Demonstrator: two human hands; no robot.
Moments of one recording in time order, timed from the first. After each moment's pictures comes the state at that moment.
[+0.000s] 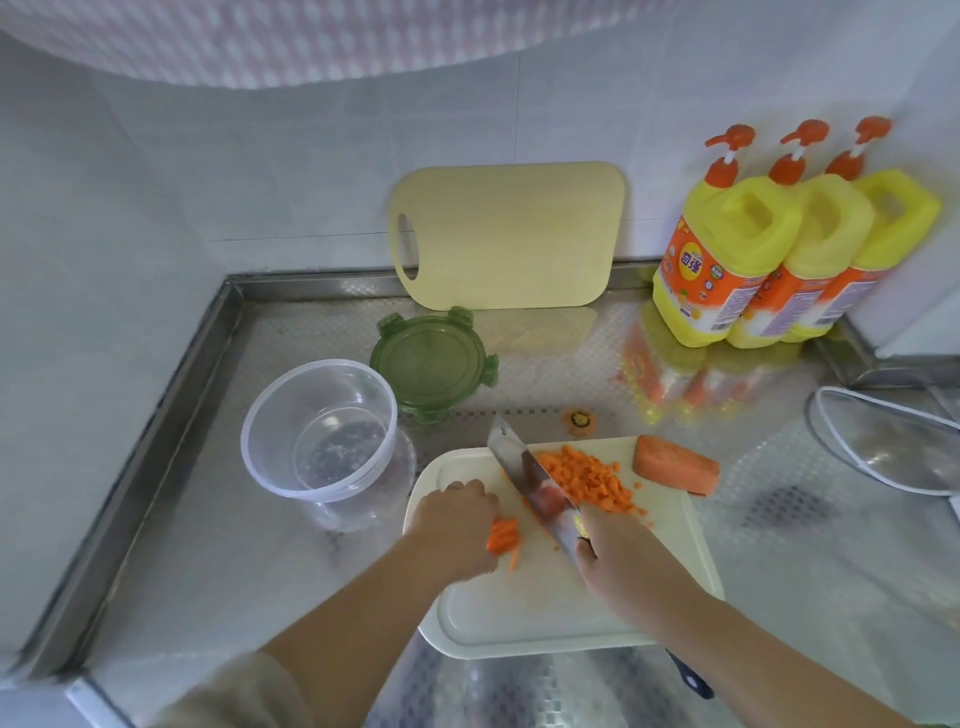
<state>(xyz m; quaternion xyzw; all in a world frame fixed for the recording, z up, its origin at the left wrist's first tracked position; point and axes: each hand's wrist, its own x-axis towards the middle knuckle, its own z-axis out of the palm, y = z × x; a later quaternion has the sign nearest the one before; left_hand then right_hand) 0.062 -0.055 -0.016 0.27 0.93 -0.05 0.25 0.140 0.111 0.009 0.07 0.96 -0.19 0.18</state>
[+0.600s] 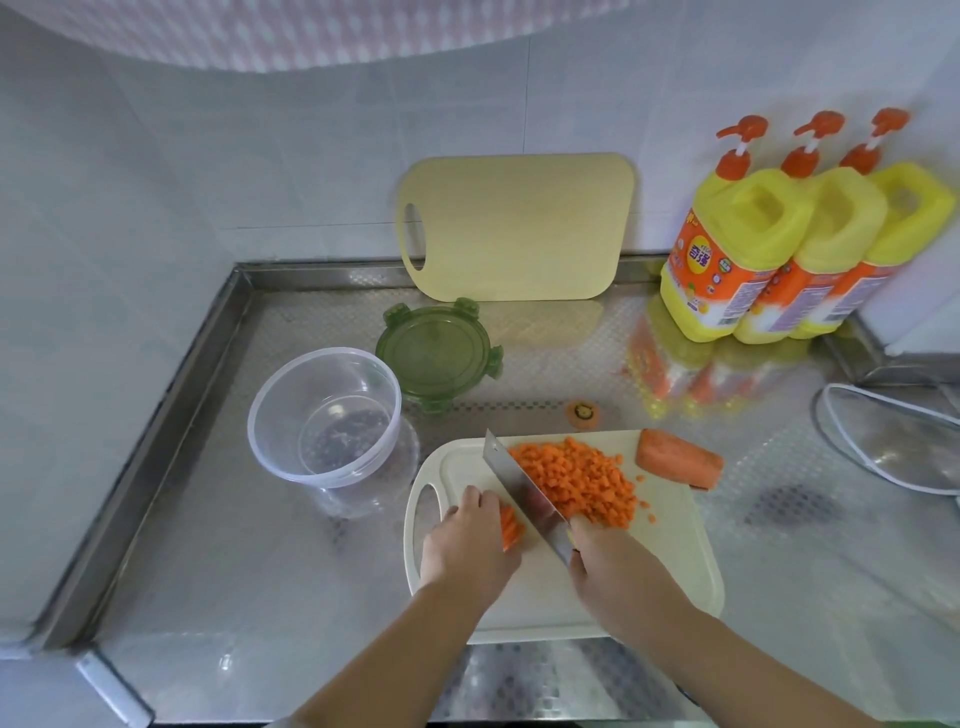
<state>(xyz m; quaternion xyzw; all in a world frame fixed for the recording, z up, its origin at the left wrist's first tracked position) 0.101 -0.045 -0.031 0.13 0.97 0.04 0.19 0.154 0.105 -0.007 0.02 0.97 -0.20 0.17</state>
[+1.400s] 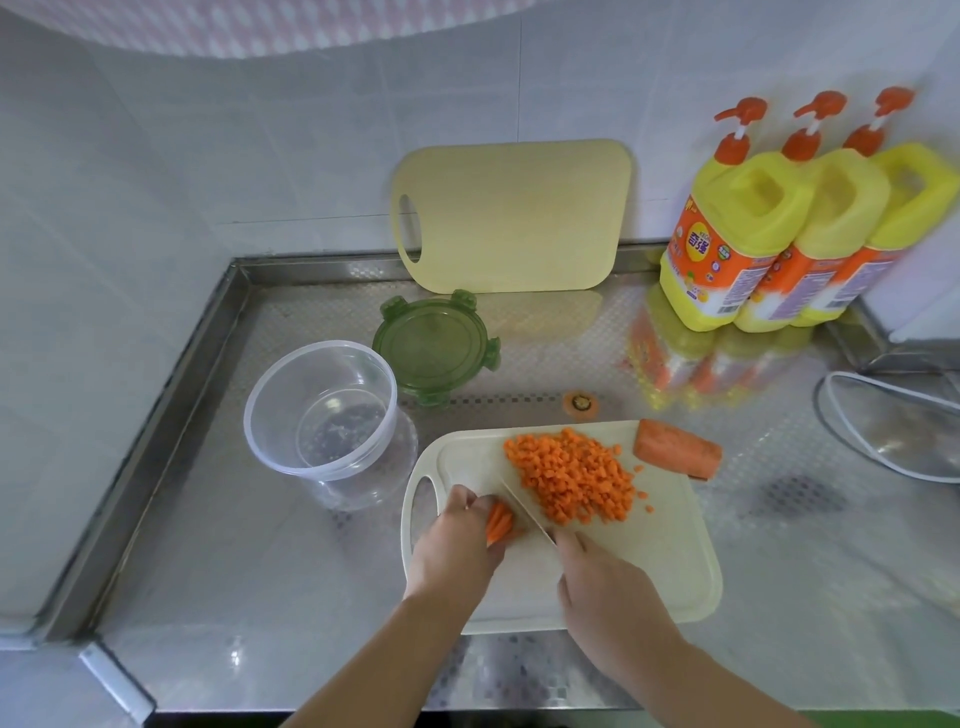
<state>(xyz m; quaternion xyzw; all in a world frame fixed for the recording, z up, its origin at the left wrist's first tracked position) 0.107 -0.056 -0.046 0.09 0.96 0.16 0.20 0.177 0.091 -0.013 0.00 0.97 -0.18 0.14</state>
